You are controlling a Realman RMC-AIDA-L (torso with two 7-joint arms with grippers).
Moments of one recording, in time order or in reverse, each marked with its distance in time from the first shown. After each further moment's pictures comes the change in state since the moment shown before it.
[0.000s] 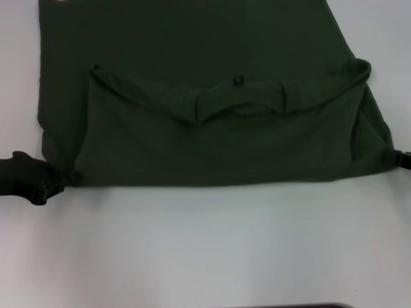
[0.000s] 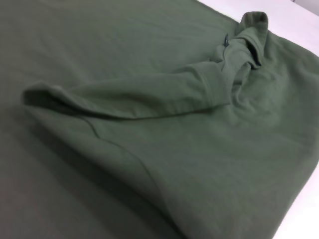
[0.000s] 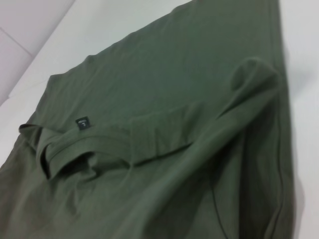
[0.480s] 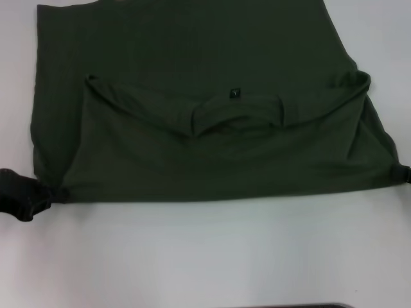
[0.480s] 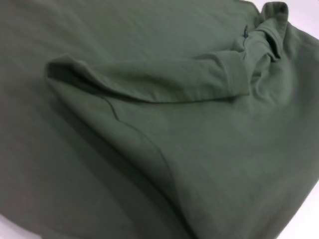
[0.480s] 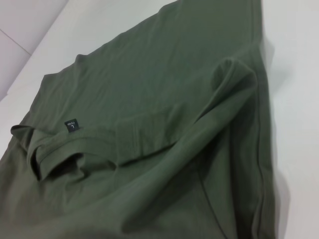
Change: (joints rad) left arm 0.024 0.010 -0.049 -0.006 0.052 0.038 -0.004; right arm -0.051 -0.004 0.010 0.003 0.000 -0.027 -0.022
